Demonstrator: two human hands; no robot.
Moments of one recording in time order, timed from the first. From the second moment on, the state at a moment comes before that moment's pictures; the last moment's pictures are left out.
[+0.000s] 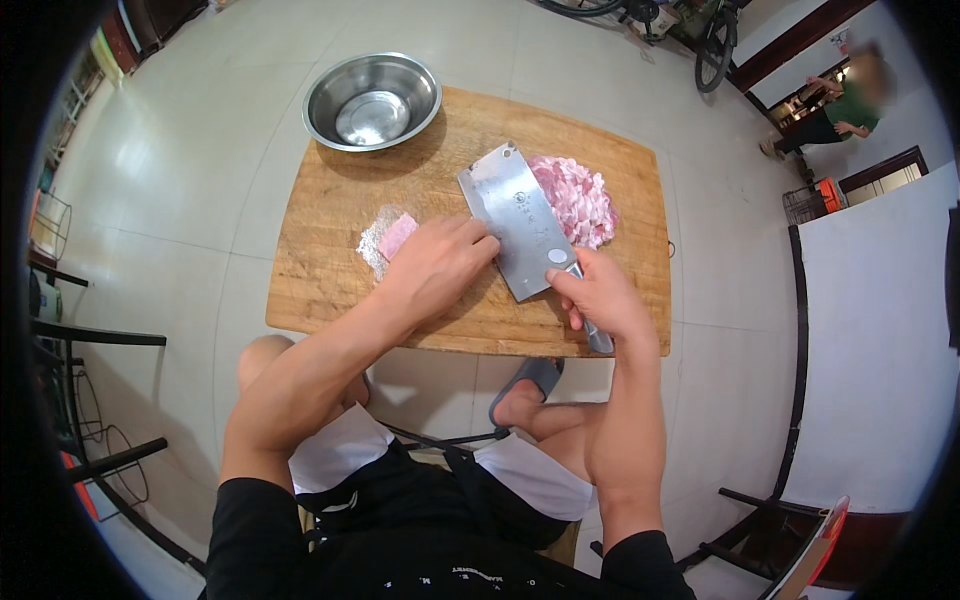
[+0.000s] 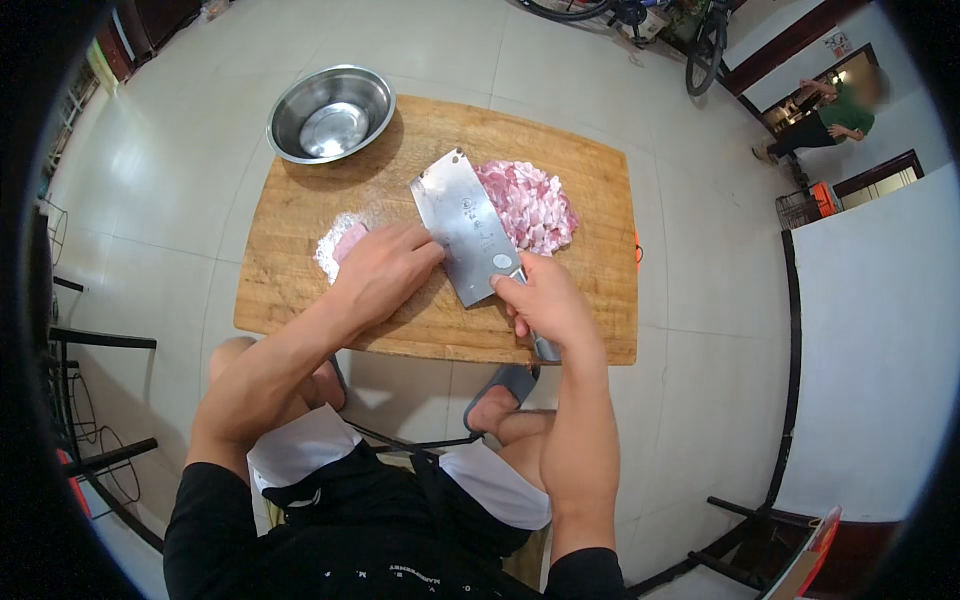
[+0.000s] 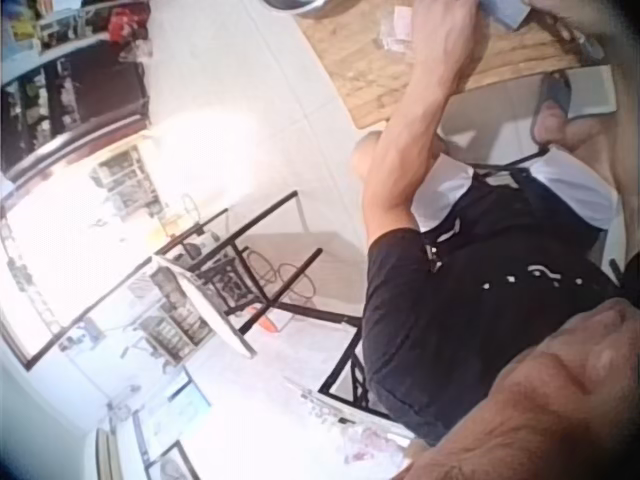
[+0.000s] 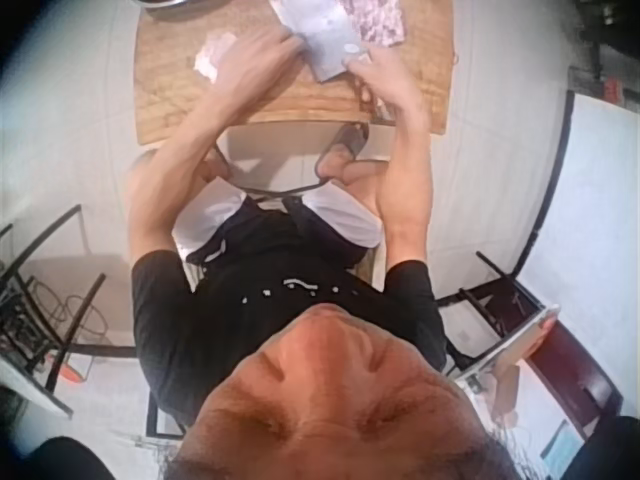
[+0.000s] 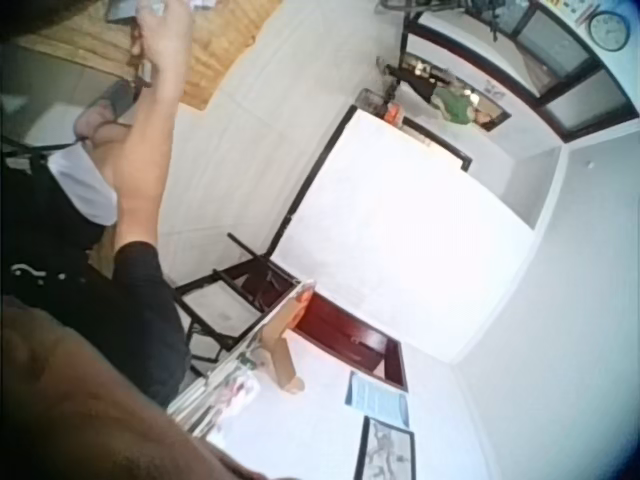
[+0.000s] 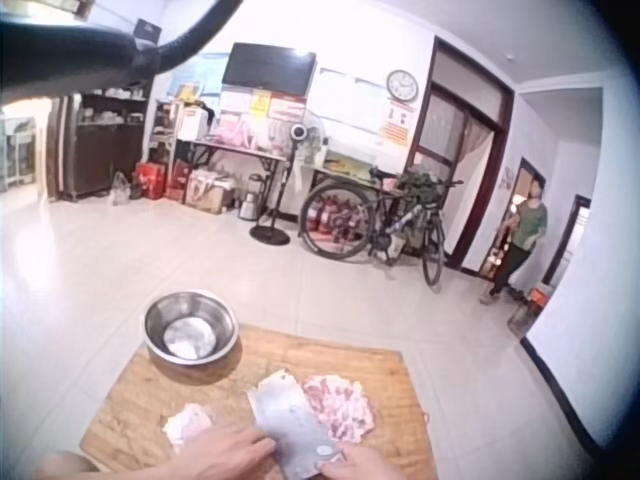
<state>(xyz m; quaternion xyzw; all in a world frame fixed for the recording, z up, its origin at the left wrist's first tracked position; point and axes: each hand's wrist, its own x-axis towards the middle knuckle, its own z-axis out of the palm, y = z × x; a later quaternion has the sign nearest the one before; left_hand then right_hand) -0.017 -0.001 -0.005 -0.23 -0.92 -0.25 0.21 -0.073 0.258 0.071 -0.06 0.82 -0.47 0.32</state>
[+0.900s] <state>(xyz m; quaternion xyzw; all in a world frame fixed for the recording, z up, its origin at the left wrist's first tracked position) 0.018 -0.062 0.046 0.00 -0.96 -0.28 0.08 -0.030 0.251 0.094 -0.15 0.91 -0.30 0.23</state>
